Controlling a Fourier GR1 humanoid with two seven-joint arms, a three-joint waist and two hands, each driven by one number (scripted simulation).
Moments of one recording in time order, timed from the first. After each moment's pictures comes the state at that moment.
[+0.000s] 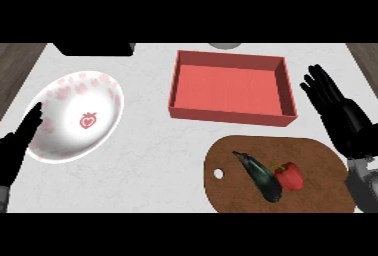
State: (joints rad) left arm -0.03 0.60 -0.07 -1.40 0.07 0.14 0.05; right arm -0.23 -0.52 0.18 -1.58 -0.44 -0.12 0.06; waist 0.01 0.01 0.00
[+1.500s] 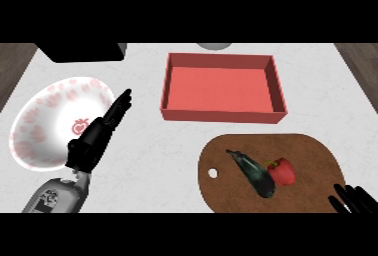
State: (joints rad) left arm -0.20 0.31 -0.28 -1.54 0.09 0.06 0.07; right arm 0.64 -0.91 0.33 -2.13 0.76 -0.50 -0.02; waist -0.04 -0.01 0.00
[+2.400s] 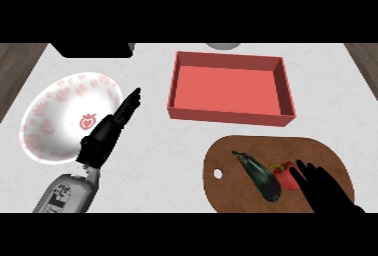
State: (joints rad) left arm -0.22 0.24 -0.25 -1.49 0.02 -0.01 0.05; right arm 0.38 -0.63 0.44 -2.13 0.91 -0.10 0.30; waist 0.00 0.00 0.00
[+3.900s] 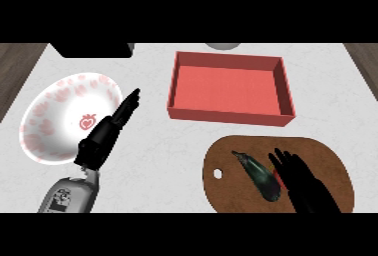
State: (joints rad) left arm -0.19 0.14 -0.14 -1.53 -0.10 -0.12 0.07; right arm 0.24 -0.35 0.36 -1.75 1.09 -0.03 0.15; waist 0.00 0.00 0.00
